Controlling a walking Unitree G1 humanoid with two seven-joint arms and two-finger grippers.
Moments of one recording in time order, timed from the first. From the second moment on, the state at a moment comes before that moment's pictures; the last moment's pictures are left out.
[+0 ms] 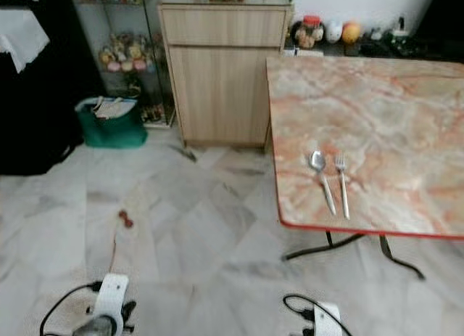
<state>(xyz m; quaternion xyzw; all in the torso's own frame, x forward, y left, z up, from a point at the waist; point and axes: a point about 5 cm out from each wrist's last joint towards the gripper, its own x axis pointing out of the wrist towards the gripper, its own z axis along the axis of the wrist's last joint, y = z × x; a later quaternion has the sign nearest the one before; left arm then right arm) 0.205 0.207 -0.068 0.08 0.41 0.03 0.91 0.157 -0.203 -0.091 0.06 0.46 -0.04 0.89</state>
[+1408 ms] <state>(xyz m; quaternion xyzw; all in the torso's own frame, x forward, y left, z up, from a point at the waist) 0.210 0.200 -0.066 0.10 0.40 0.01 0.91 0.154 -0.214 -0.089 0.06 0.43 -0.08 0.90</state>
